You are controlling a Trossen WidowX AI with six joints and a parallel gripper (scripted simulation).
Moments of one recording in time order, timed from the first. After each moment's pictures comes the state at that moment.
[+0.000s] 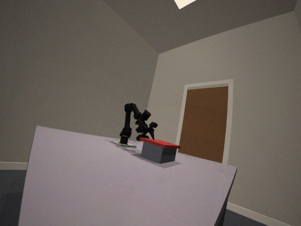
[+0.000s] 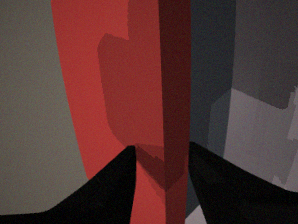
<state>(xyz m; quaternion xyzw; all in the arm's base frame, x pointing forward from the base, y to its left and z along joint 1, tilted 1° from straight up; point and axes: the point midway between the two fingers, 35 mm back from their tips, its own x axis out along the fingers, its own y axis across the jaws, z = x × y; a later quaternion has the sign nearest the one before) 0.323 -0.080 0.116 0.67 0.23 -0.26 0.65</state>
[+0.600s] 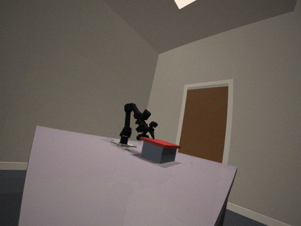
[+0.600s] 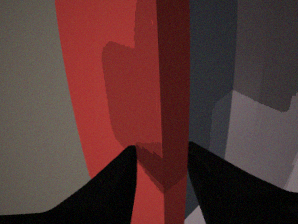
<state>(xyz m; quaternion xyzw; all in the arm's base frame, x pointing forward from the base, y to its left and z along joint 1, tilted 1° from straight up) 0.322 -0.081 0.120 0.67 0.23 -0.26 0.65</state>
